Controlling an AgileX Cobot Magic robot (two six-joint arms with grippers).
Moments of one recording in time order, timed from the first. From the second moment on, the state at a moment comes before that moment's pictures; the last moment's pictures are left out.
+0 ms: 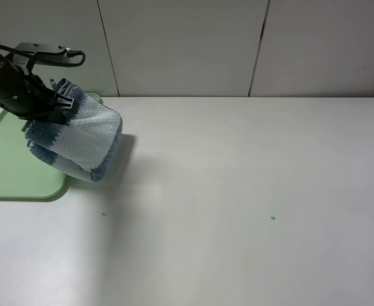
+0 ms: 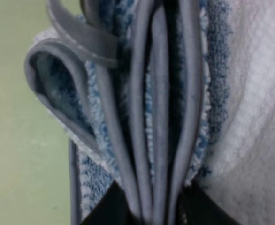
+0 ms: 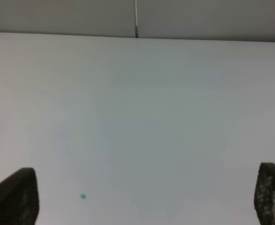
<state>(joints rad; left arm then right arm) -0.11 1.66 -0.99 0.02 0.36 0.06 0.20 0.00 -0.50 0.01 1.02 0.02</state>
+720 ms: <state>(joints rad) 0.07 1.65 -0.99 0.13 0.33 0.06 0.20 0.00 -0.50 0.01 1.02 0.02</state>
